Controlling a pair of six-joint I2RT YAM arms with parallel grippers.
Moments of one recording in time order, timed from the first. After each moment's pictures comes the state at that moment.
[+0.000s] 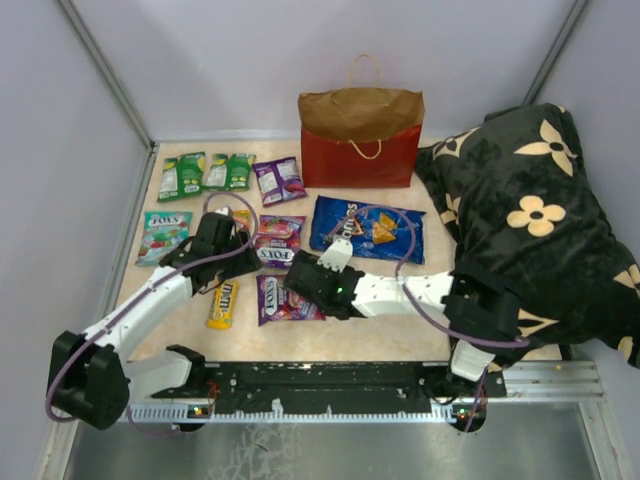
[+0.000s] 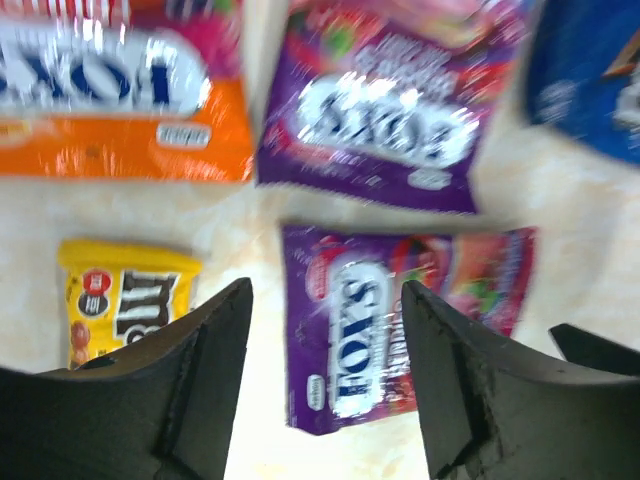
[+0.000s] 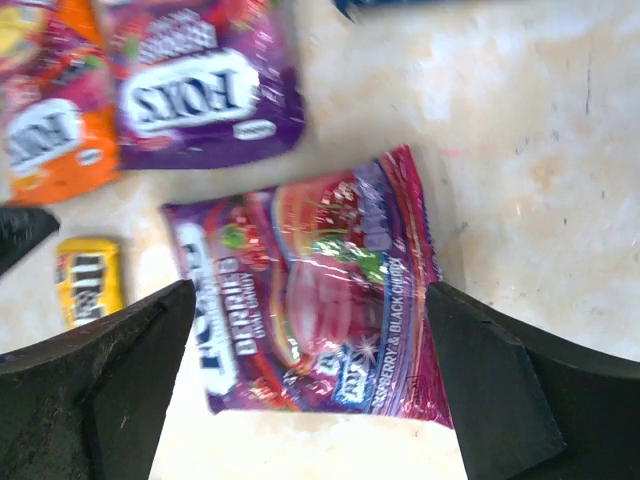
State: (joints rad) left arm -0.40 1.14 0.68 -0.45 -0.08 -0.62; right arm 1.19 1.69 1.00 -0.26 0.63 1.33
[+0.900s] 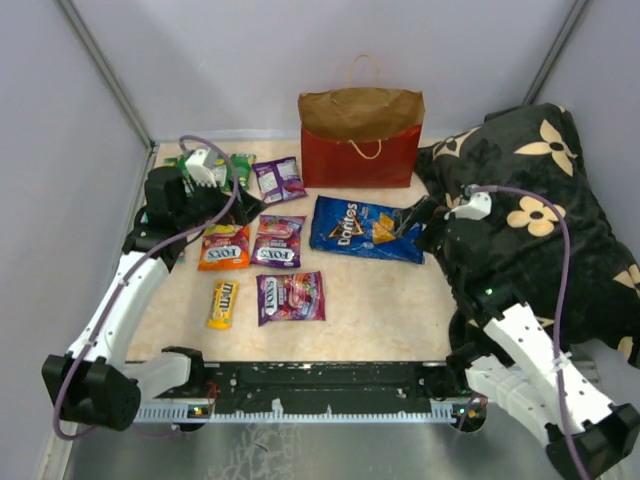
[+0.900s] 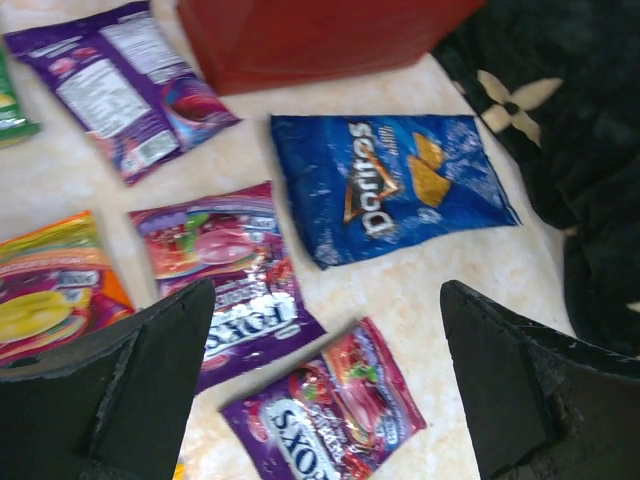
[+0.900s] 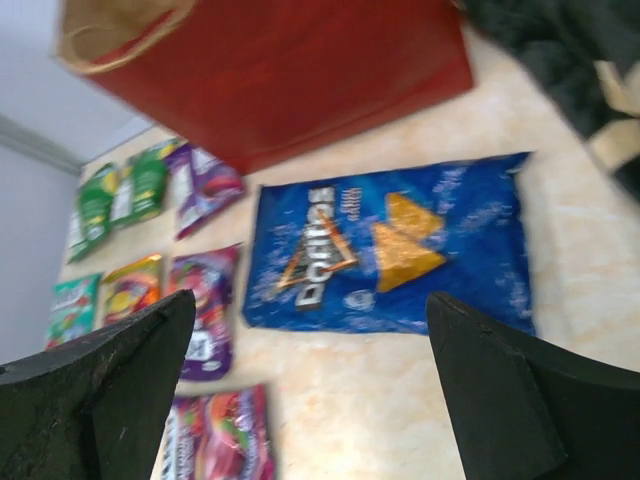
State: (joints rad) left arm -0.22 1.11 1.02 -0.27 0.44 -0.26; right arm 0.56 0.73 0.74 -0.24 0.36 0.66
